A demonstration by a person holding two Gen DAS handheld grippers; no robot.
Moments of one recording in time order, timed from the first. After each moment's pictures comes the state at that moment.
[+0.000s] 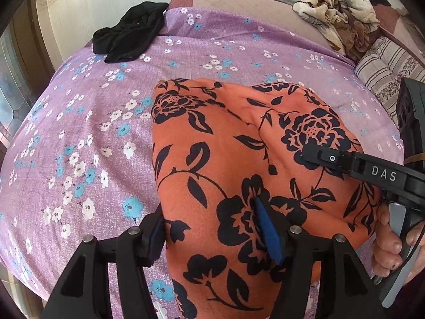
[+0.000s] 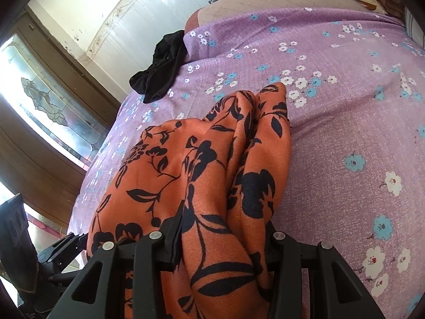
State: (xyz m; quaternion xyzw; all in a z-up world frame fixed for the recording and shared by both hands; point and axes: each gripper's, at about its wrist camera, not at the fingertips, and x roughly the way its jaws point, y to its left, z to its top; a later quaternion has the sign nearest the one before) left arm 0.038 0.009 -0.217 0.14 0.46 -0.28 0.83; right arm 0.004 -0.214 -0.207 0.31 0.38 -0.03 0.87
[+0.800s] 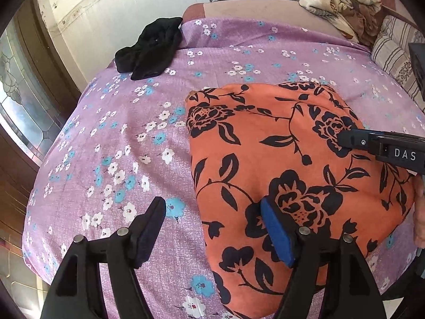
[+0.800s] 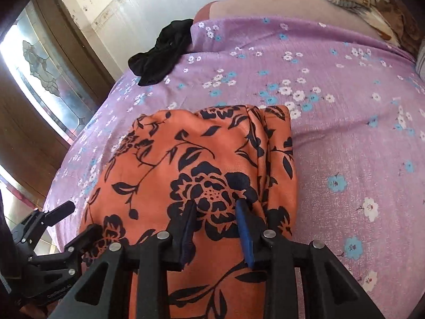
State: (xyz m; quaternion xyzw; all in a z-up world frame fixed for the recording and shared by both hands) left arm 0.024 0.018 -0.214 0.22 0.40 -0.21 0.86; right arm 0.004 -0.202 -0.193 0.20 0.39 -0.04 0.90
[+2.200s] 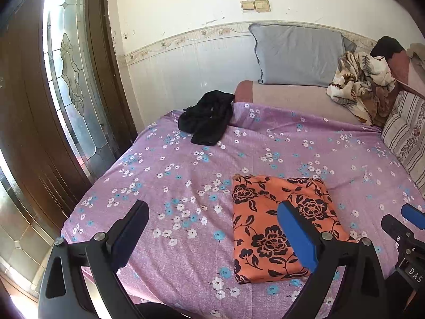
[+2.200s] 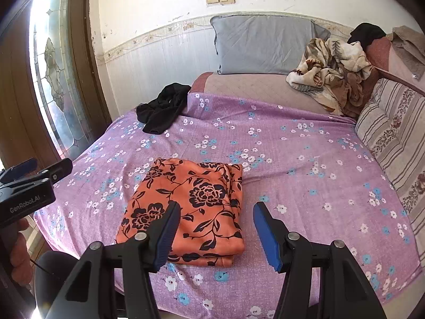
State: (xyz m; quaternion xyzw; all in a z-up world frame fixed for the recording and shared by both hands) left arm -0.072 0.077 -0.049 0.12 0.26 -0.13 0.95; right arm -0.163 -0.131 -0.052 0.10 0.28 -0.15 0.94
